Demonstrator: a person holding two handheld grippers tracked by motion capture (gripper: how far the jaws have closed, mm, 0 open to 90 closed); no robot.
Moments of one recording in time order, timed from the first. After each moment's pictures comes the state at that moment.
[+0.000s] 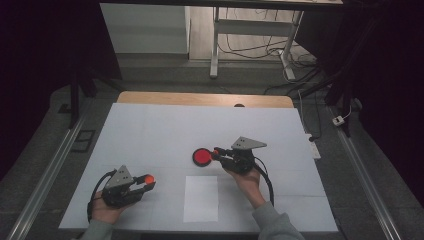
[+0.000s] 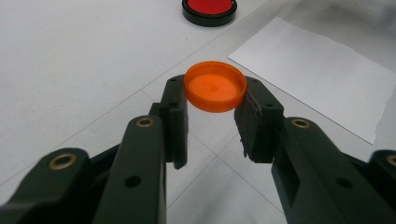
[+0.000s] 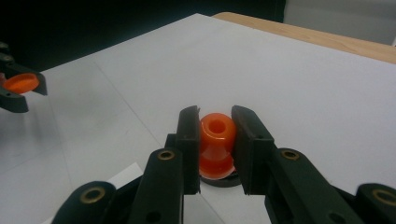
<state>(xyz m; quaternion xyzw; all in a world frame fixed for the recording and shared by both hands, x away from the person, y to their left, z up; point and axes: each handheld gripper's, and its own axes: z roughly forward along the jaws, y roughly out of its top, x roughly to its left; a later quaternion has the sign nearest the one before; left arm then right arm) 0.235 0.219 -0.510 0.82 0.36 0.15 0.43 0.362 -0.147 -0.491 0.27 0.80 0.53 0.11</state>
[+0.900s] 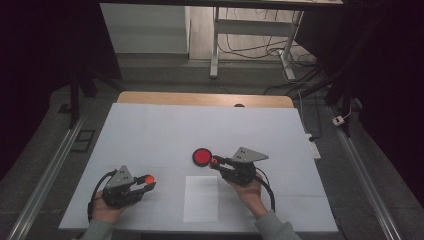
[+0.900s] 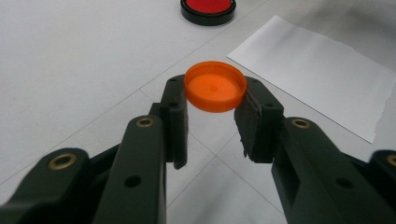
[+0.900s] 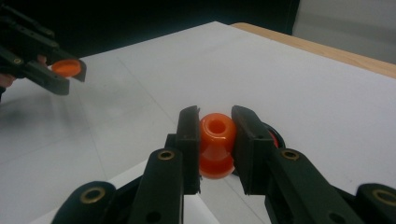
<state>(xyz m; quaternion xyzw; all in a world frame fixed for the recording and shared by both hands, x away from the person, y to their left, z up) 0.235 0.219 -0.511 0.82 0.36 0.15 0.43 0.329 -0.148 -0.492 0.23 0.80 0.54 0.13</state>
